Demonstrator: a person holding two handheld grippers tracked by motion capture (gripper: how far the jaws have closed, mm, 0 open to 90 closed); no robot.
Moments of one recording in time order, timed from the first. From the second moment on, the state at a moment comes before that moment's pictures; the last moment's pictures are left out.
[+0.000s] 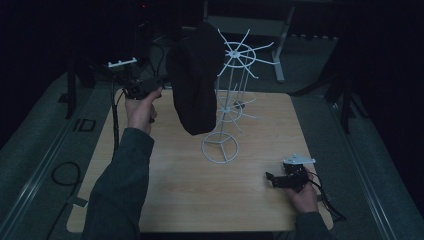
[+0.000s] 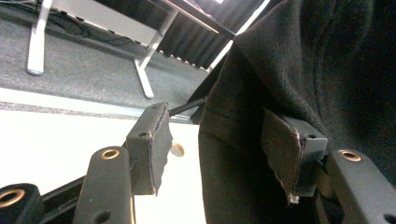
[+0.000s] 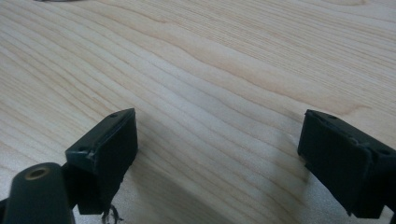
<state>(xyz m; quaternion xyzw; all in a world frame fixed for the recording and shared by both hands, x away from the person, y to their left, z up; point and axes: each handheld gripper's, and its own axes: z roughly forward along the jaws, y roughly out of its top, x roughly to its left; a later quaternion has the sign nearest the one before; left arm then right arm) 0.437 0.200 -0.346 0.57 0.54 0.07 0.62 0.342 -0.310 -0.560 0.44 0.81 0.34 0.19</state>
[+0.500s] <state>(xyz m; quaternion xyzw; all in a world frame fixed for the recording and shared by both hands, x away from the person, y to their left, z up) 0.427 0.215 -0.344 0.58 0.55 0.12 0.58 0.342 -0.310 -0.560 0.44 0.81 0.34 0.19</state>
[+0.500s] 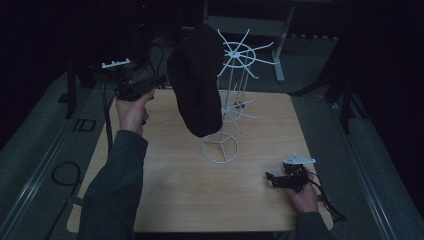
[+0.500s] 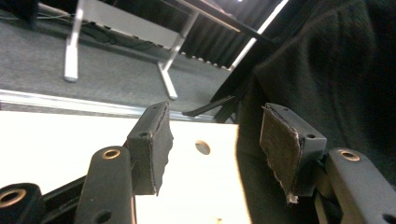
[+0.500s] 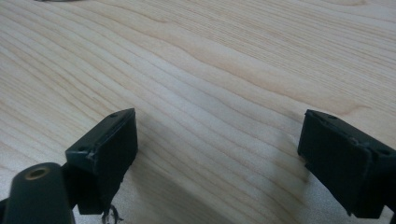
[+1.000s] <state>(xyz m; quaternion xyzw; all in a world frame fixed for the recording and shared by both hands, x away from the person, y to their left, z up) 0.411 0.243 -0.364 0.58 0.58 0.15 0.56 0.342 -0.310 -0.560 0.44 0.81 0.34 0.19</state>
